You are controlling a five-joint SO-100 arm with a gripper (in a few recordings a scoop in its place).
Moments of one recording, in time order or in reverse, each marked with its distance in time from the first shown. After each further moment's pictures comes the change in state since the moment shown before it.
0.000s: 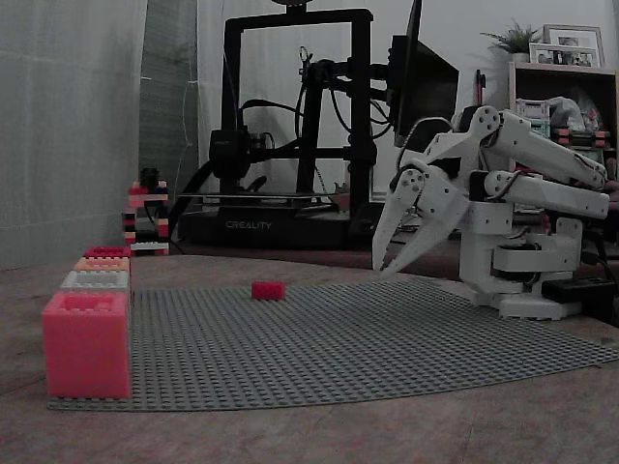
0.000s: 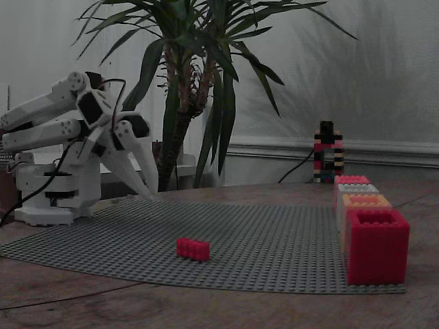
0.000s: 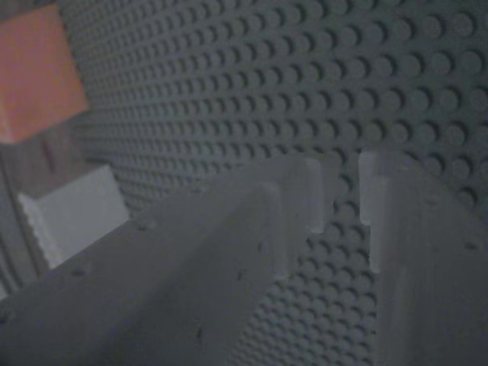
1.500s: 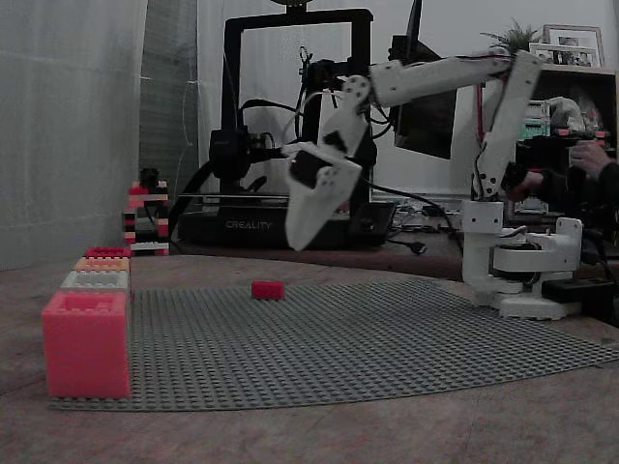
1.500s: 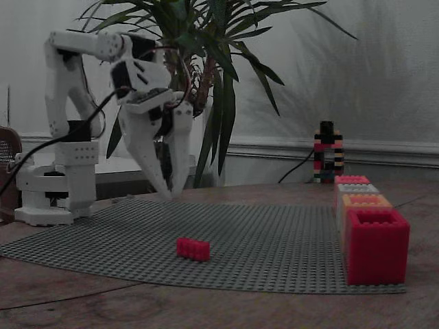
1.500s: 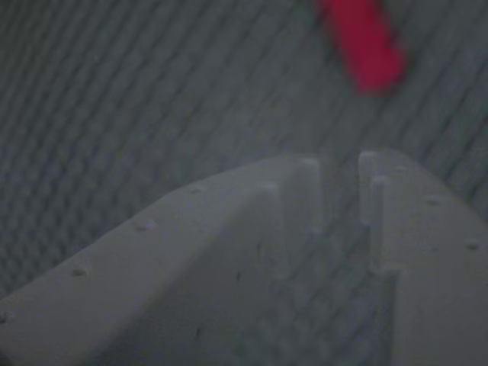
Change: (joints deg) arm 22.4 -80.8 -49.0 -20.3 -73.1
